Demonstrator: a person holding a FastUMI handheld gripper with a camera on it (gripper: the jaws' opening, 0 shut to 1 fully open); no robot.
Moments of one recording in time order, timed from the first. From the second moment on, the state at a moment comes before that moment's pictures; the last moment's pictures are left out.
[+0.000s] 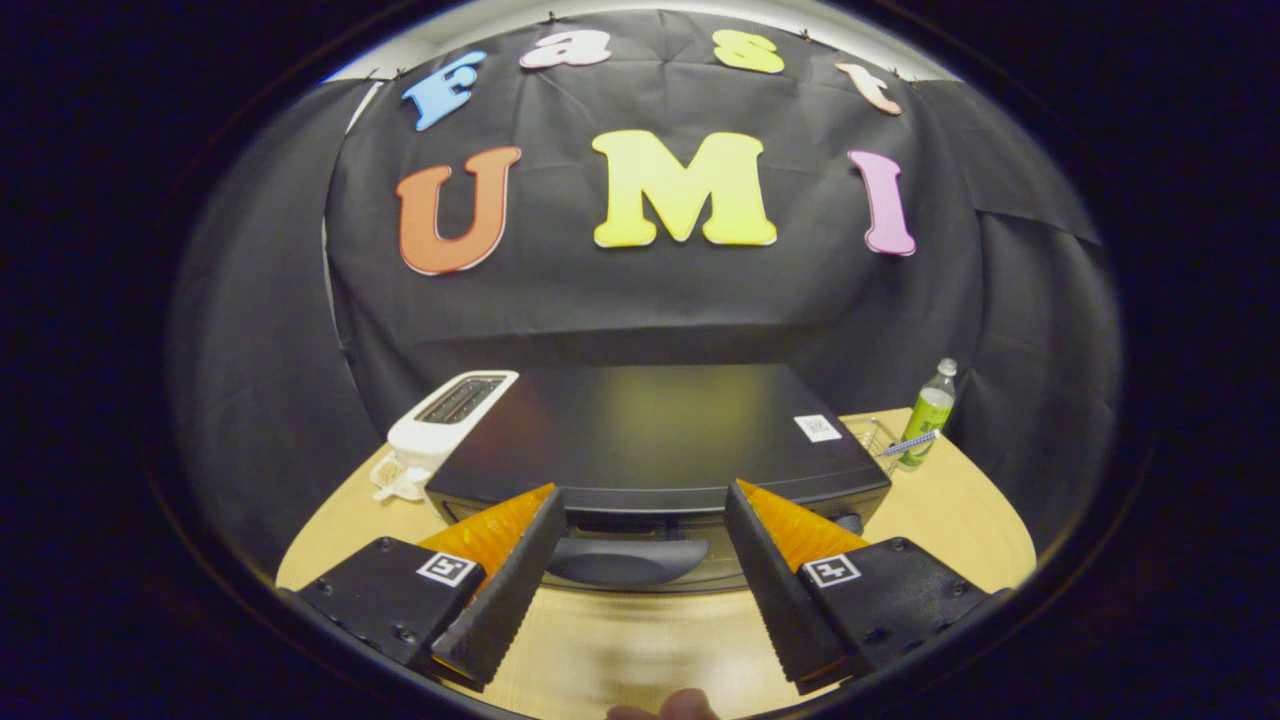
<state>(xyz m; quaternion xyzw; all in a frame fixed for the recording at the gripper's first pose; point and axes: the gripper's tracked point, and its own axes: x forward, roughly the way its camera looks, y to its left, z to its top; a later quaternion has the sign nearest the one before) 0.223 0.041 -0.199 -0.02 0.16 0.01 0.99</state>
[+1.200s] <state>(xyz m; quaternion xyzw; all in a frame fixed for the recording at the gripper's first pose) 0.150 0.038 -0.270 -0.03 0.22 0.01 0.98</state>
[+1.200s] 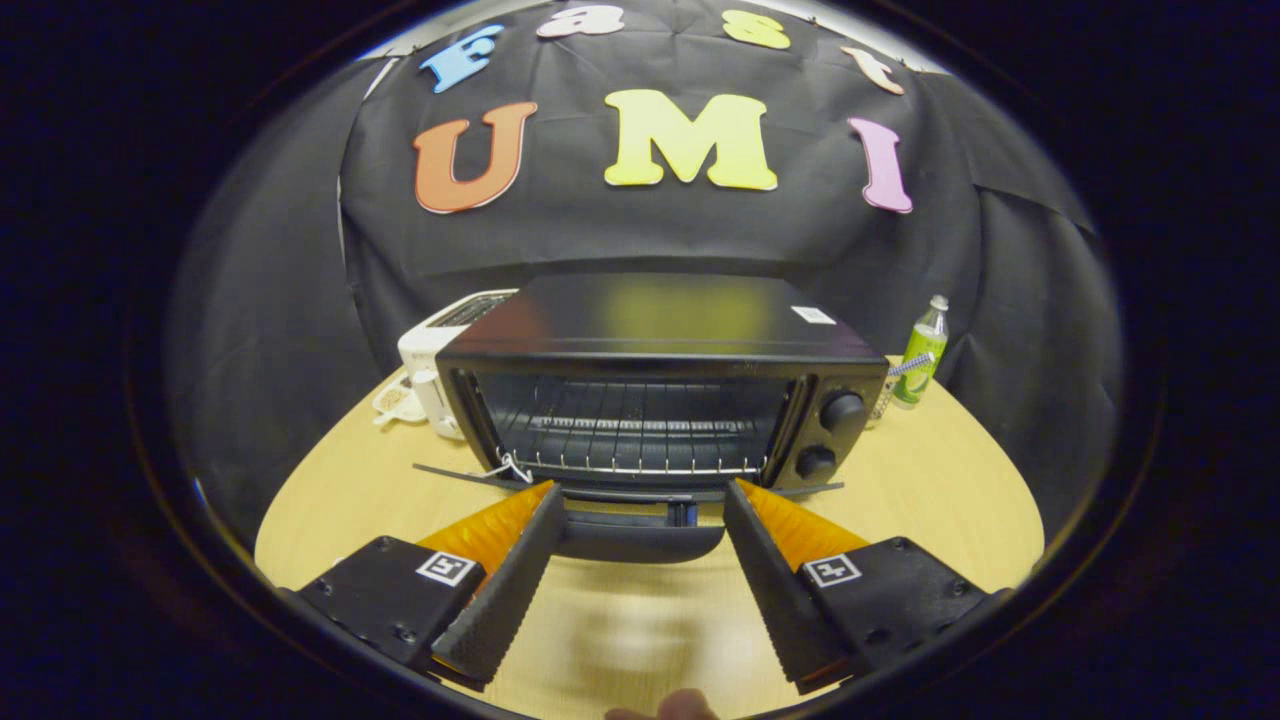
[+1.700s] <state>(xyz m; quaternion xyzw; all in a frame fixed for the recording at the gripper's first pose) 0.110 0.033 -0.340 -0.03 0.30 0.02 0.95</state>
